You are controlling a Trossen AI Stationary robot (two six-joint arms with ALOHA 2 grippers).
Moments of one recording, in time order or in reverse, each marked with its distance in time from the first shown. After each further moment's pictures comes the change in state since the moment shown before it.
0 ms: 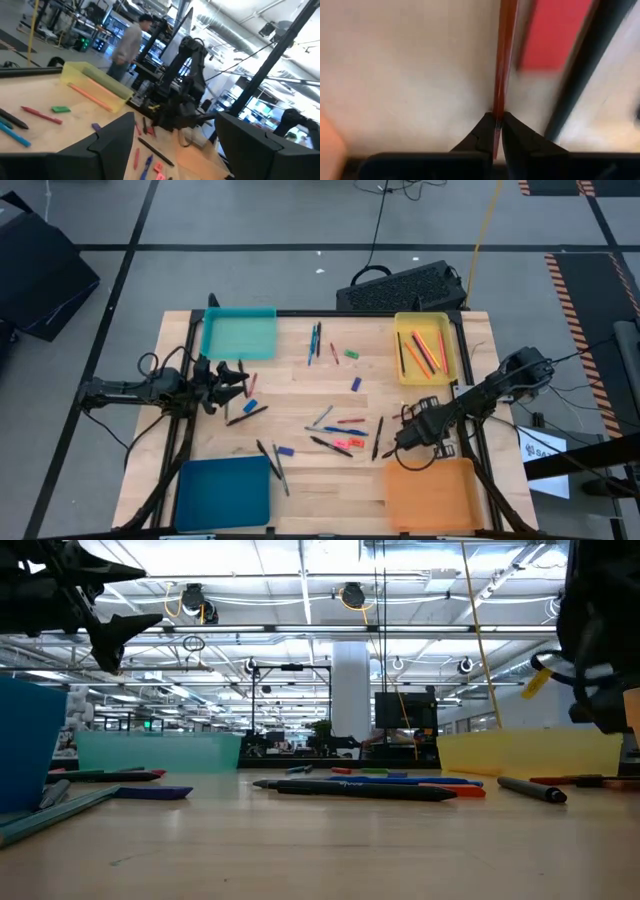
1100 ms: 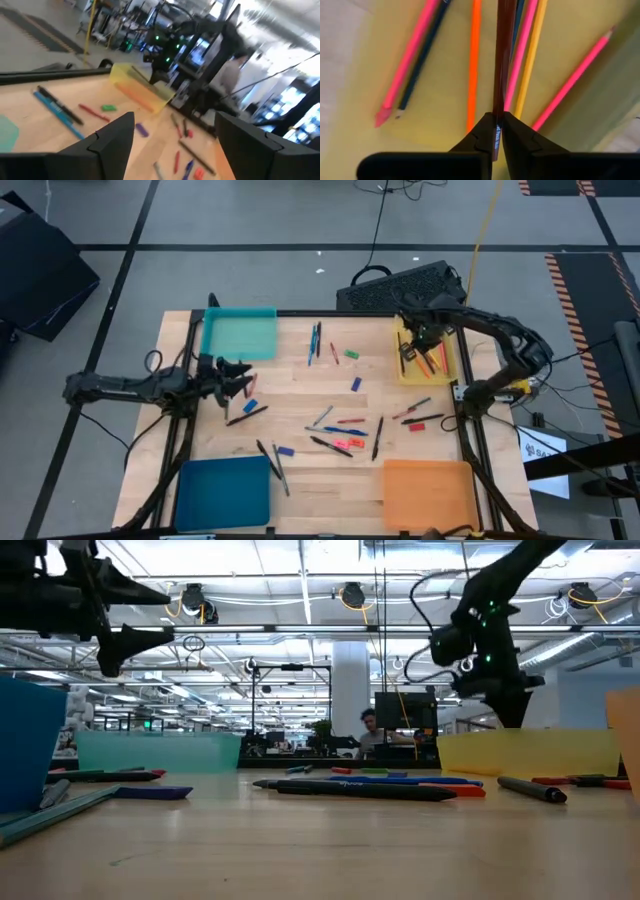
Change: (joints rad) left arm 0.000 0.241 0.065 0.034 -0.202 0.016; right arm -1.285 0.021 0.334 -0.084 0.224 -0.065
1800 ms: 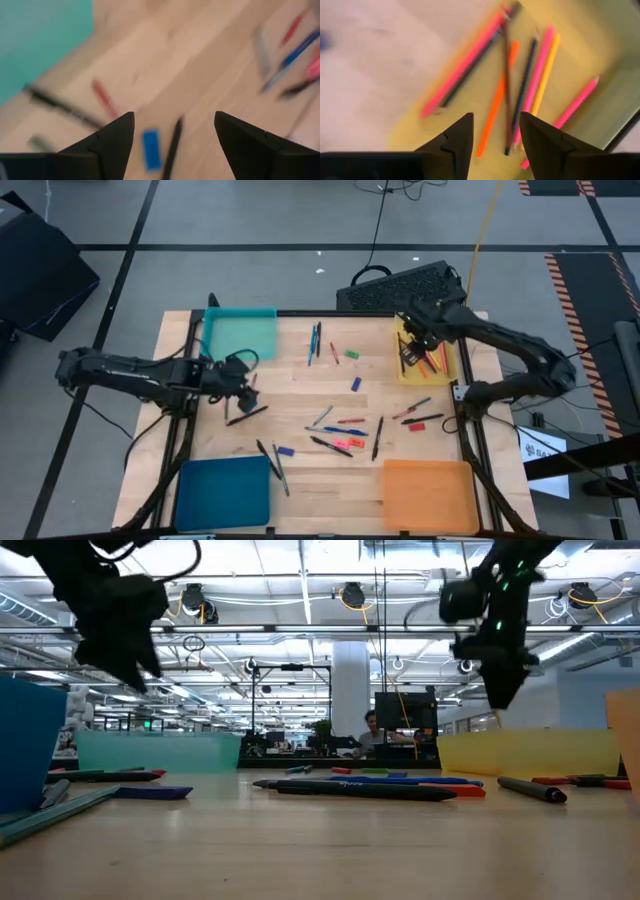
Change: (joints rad) left arm -0.009 0.682 0.593 -0.994 0.071 -0.236; right arm 0.171 -0.295 -0.048 0.072 -0.004 -0.033
